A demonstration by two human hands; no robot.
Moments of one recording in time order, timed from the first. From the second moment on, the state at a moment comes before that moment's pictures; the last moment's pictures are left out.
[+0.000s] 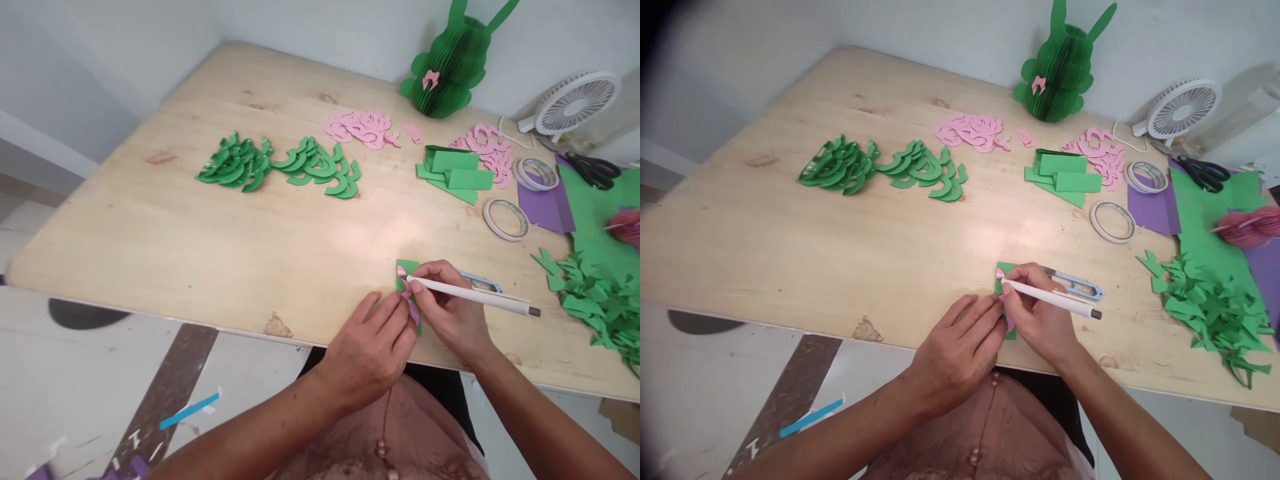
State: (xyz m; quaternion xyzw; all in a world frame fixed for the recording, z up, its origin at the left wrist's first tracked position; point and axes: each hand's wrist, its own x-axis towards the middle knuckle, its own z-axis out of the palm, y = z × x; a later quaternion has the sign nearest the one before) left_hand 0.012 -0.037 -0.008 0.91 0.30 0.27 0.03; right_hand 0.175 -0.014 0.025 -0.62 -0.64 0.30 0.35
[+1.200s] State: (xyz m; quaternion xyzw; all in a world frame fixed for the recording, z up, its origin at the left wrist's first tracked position) left_hand 0.012 -0.039 -0.008 0.90 0.31 0.29 0.03; right_hand 0.172 -0.015 0.021 -0.63 -0.67 0.22 0.33
